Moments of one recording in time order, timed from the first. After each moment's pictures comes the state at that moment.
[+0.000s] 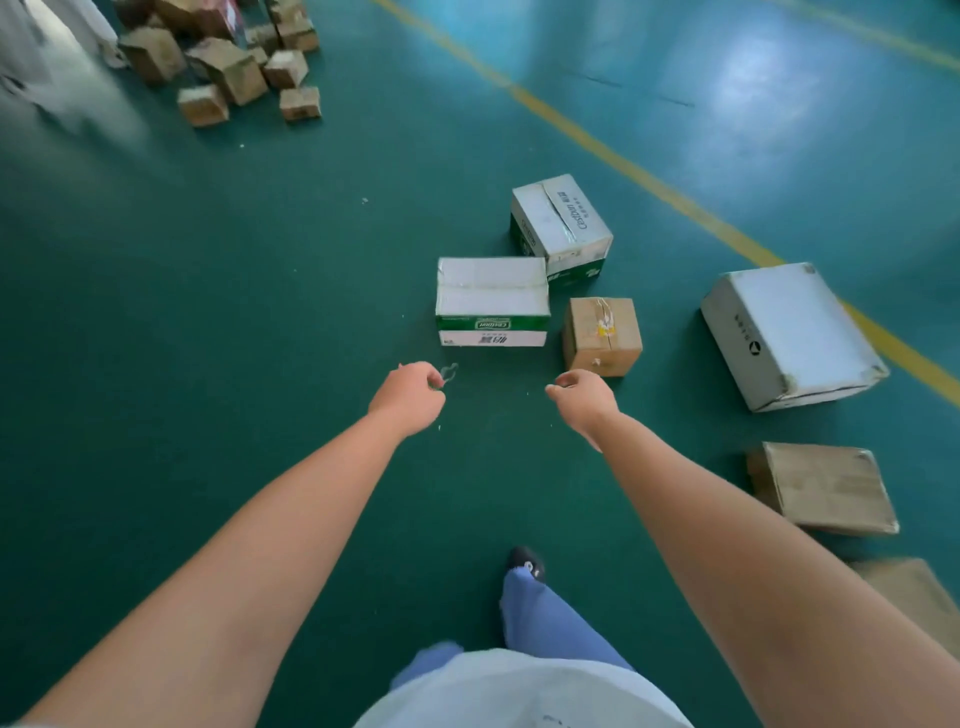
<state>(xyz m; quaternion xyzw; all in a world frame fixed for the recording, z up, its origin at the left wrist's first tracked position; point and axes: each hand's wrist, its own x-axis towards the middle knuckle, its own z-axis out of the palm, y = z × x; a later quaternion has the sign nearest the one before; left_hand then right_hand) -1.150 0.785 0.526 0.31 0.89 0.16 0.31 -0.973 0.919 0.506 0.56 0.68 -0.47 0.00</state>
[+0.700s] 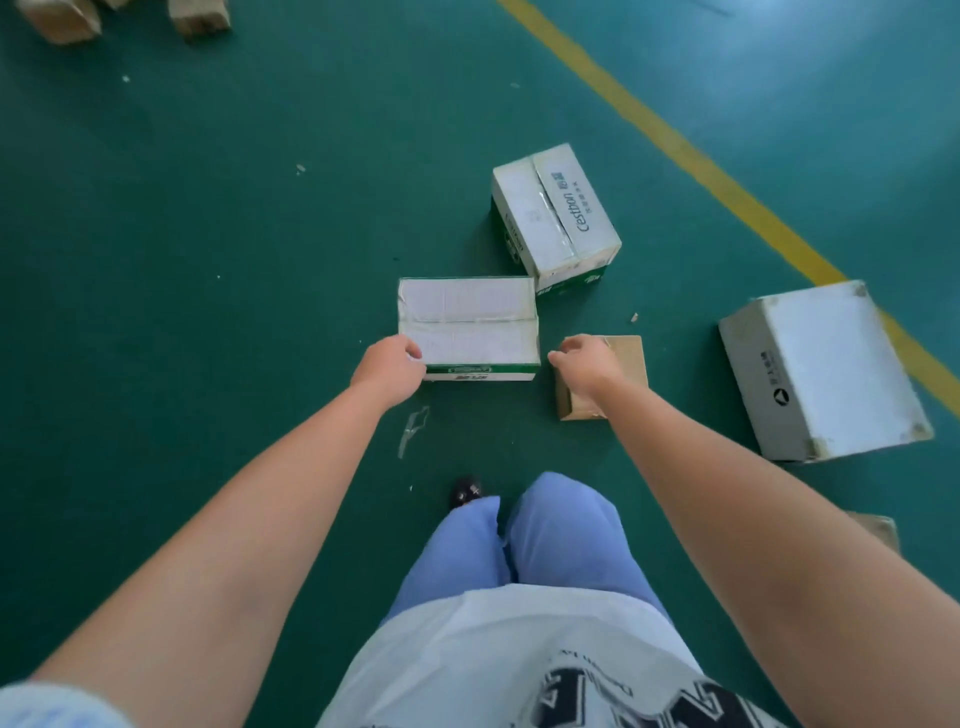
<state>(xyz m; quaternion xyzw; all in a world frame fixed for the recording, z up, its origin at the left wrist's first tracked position) -1.387 1.133 0.434 0.25 0.88 0.13 0.38 -1.188 1.278 0.441 0.58 0.66 -0.46 0.09</state>
